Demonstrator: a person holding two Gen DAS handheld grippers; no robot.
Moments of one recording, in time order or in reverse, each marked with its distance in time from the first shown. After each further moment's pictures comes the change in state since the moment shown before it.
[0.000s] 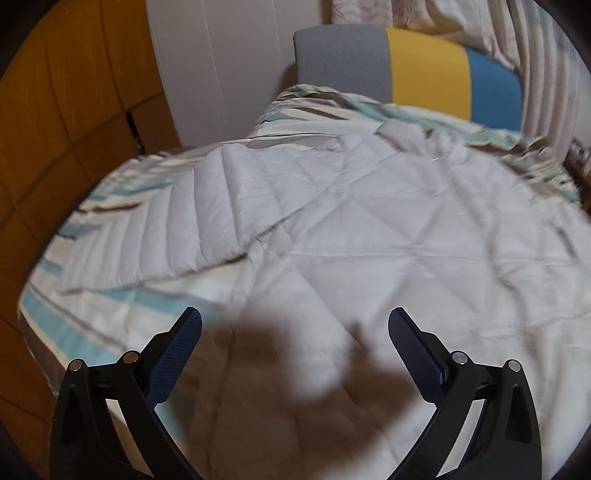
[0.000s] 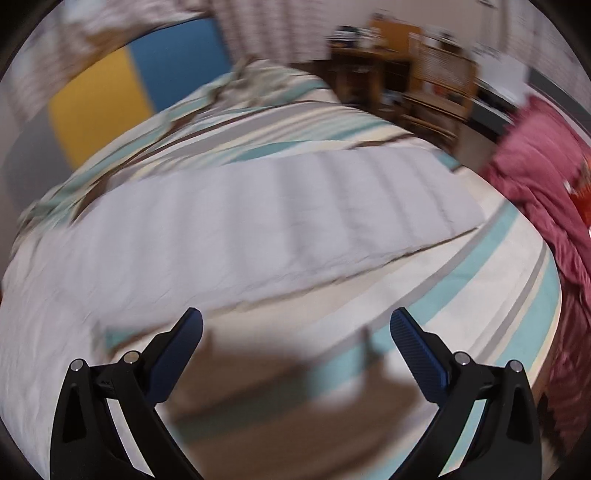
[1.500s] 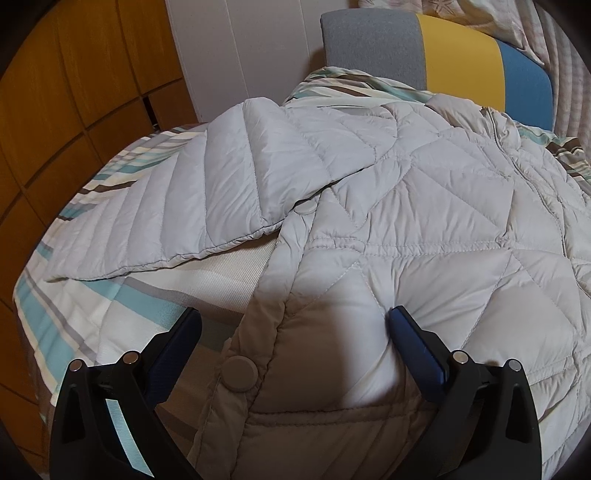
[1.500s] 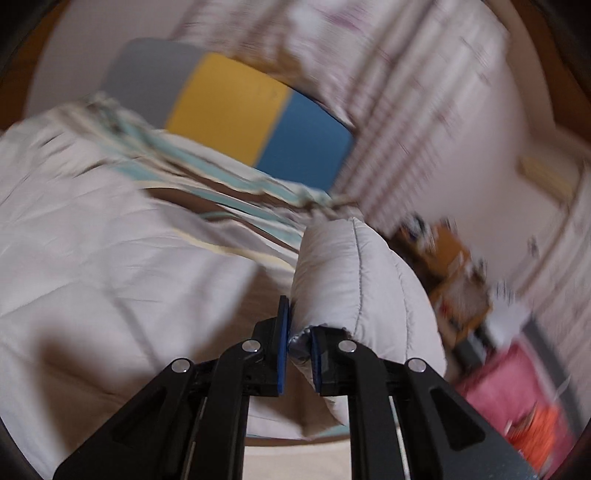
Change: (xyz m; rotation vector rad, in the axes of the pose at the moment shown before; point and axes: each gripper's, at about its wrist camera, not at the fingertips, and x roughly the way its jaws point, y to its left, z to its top) left arm 0.067 0.019 -0.015 -0.055 0.025 0.061; right arm -0.028 0.212 -0.048 -0.837 -0.548 -0.116
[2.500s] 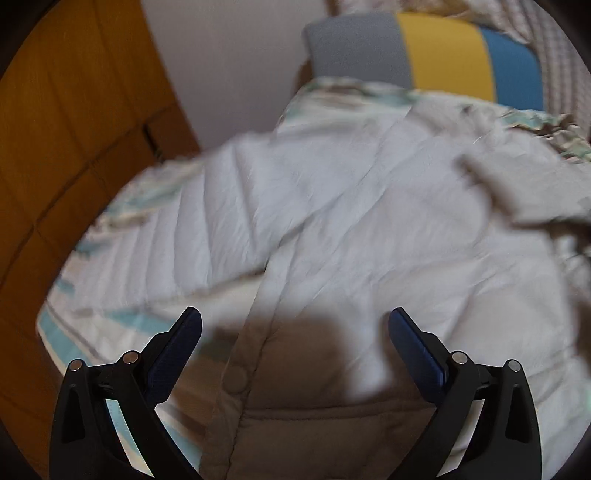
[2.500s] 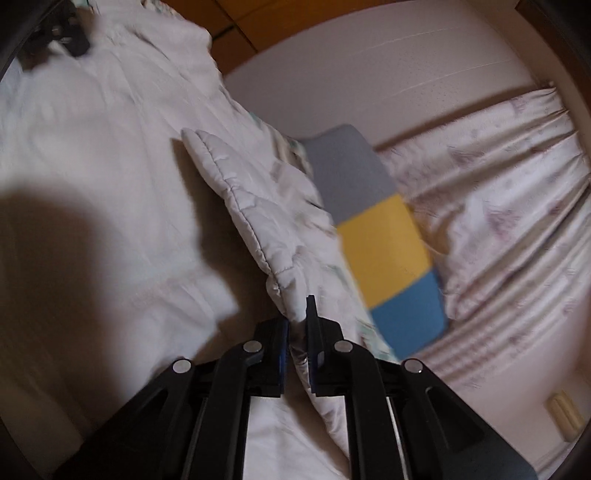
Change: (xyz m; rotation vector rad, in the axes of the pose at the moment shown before) left arm -0.037 -0.024 0.018 0.116 -0.086 0.057; right arm -0.082 0.210 -0.021 -0.614 -0.462 0.281
